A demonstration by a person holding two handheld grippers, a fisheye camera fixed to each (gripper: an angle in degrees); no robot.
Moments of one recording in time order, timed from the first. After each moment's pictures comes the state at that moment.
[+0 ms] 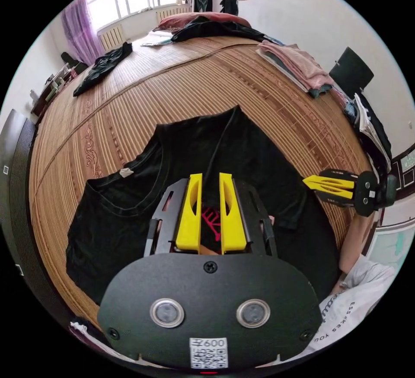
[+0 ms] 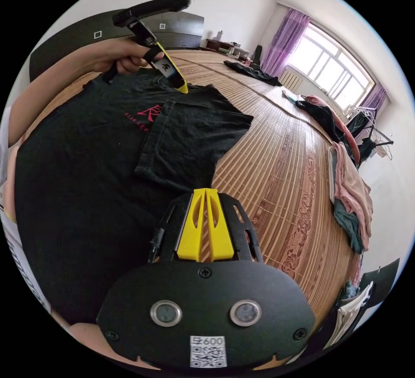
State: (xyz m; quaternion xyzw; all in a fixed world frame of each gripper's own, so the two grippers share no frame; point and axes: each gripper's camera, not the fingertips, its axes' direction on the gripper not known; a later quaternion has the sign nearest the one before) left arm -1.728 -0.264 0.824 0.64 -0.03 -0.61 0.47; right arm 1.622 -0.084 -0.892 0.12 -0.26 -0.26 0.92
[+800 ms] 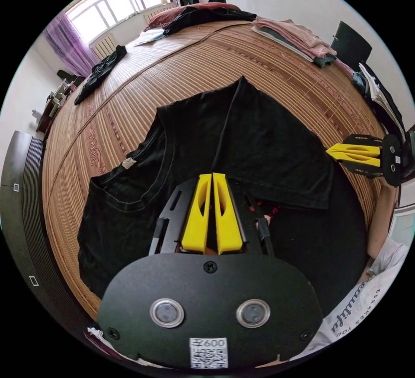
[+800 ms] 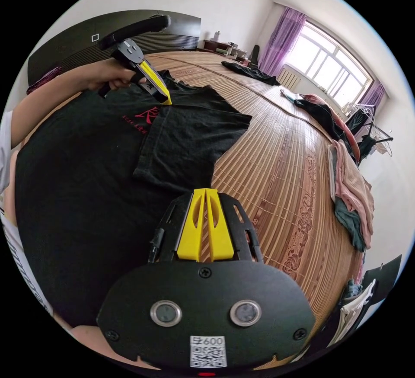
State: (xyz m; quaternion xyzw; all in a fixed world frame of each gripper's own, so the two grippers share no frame) left arm -1.752 -0.281 0.838 0.60 -0.08 -0.62 0.49; right arm 1.656 -0.096 -0.902 0.12 -0.27 -0.25 0.92
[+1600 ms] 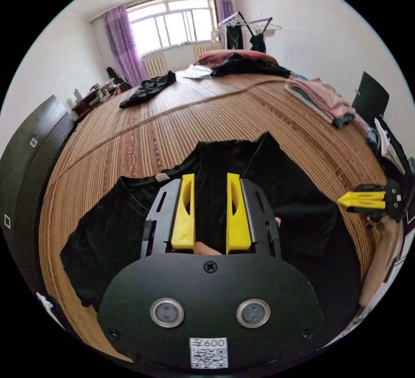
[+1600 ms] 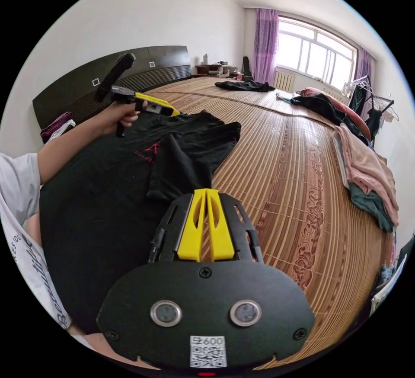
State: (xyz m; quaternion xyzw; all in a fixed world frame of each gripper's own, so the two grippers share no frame) left arm -1.695 -0.172 0.915 0.67 -0.13 -0.68 0.28; right arm 1.733 -0.127 -0.939 0.16 -0.36 -0.17 0.90
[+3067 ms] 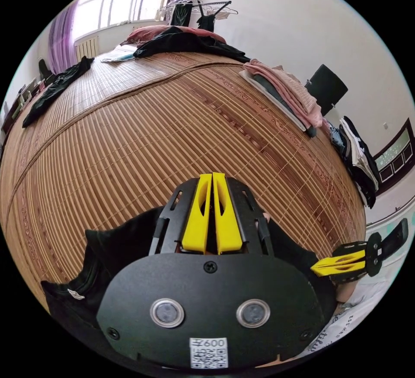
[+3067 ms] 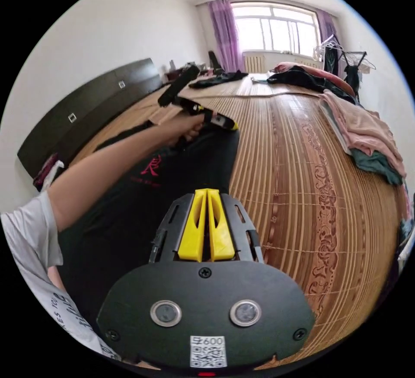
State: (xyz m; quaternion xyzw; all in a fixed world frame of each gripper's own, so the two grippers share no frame) left arm -1.933 -0.090 0.842 0.74 -0.05 -0.52 0.42; right arm 1.682 -0.181 -0.986 0.04 -0.34 -0.10 0.93
